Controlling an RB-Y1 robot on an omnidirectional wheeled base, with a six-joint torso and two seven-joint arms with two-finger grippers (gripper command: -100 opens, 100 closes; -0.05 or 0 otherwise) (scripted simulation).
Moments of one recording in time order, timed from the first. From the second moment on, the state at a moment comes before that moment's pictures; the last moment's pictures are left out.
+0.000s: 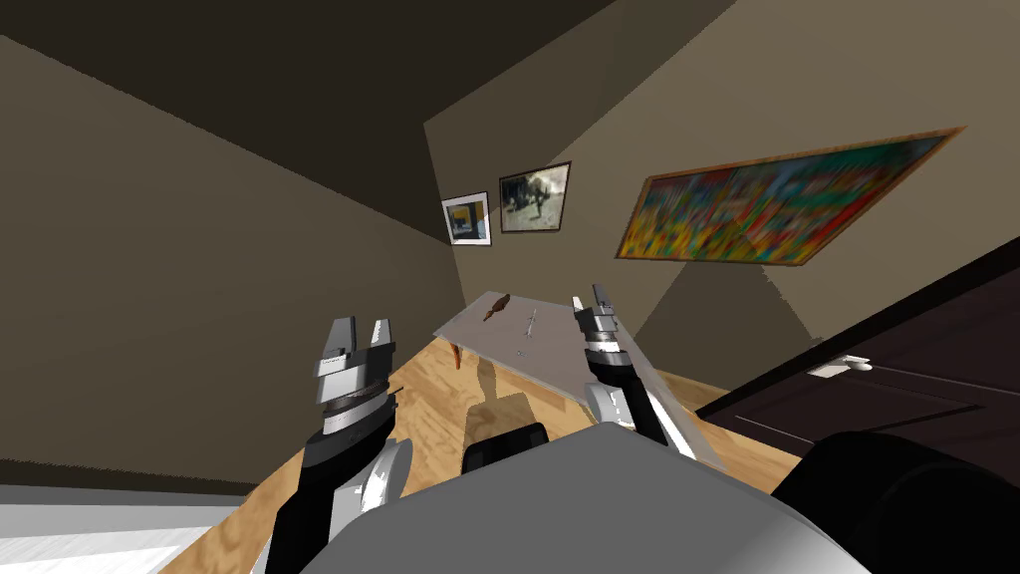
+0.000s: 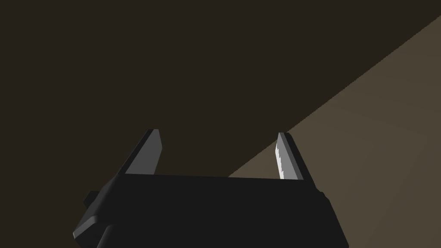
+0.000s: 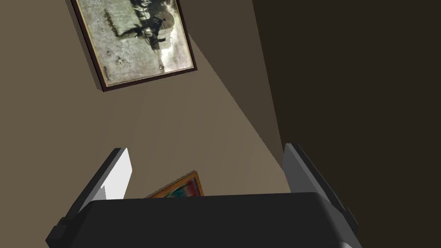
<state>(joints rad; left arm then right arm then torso) 0.52 -0.03 -0.03 -2.31 0.00 -0.60 -0.15 0.51 0.04 -0.06 -2.37 0.09 -0.40 -0.12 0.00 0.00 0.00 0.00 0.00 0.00</state>
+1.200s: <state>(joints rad) 0.52 -0.03 -0.04 -2.31 0.00 -0.60 -0.15 0.34 -0.24 0.08 -2.09 0.22 -0.33 -0.04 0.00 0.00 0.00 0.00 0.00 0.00</state>
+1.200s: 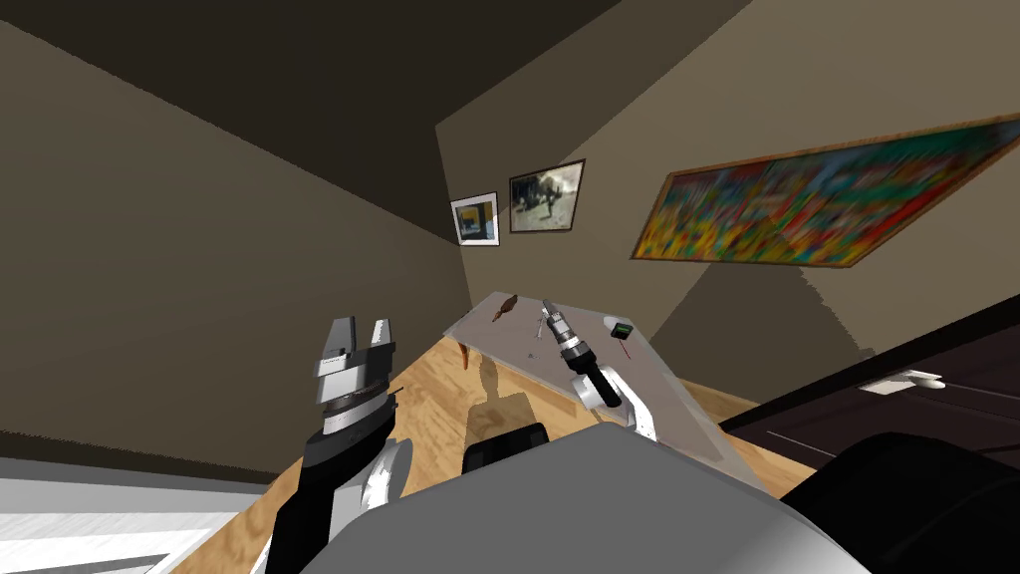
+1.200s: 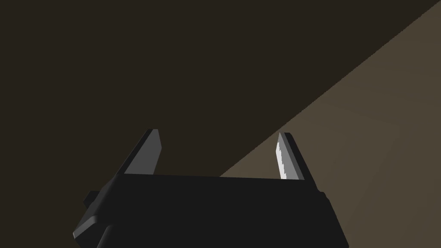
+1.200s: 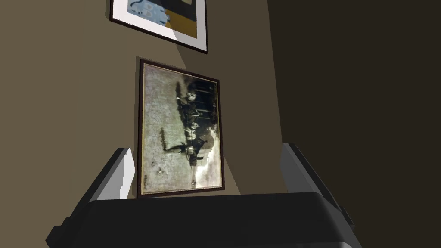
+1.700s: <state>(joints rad) 0.52 -0.03 -0.03 -2.31 0.00 -0.60 -0.15 0.28 -0.32 0.13 -1.98 0.26 -0.31 -0.01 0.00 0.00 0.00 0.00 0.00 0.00</state>
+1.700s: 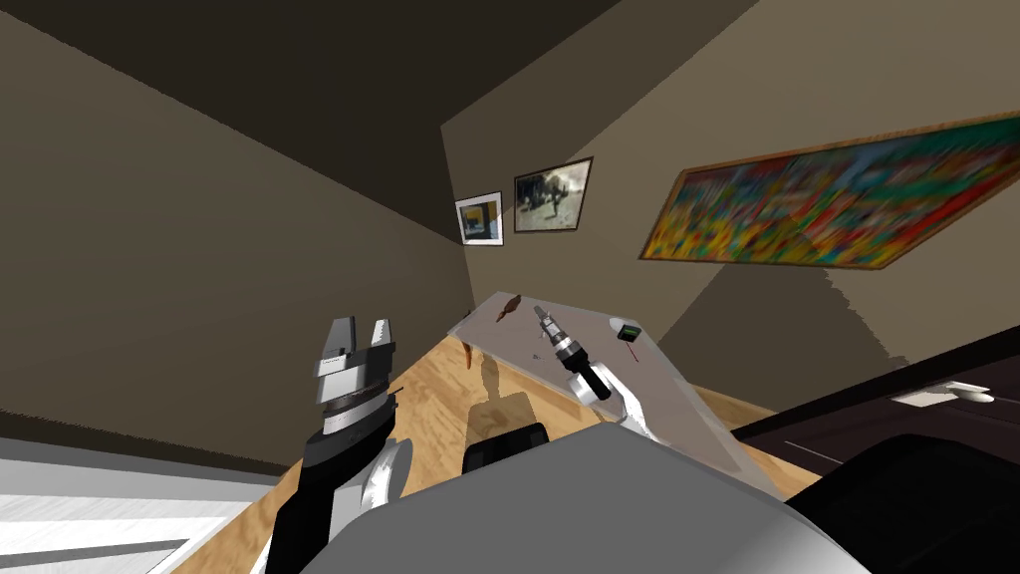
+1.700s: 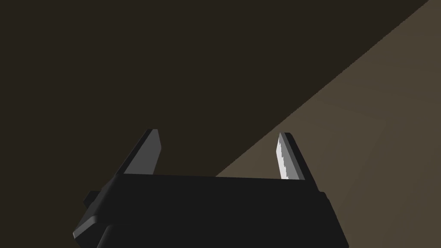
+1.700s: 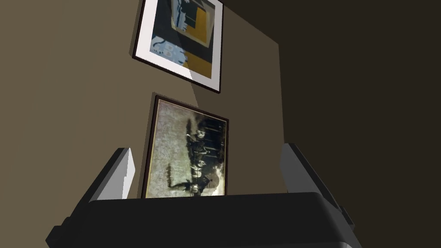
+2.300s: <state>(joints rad) 0.52 -0.03 -0.03 -2.31 0.00 -0.60 -0.15 0.21 -0.40 0.20 -1.83 0.32 -0.28 0.05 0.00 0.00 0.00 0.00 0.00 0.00</state>
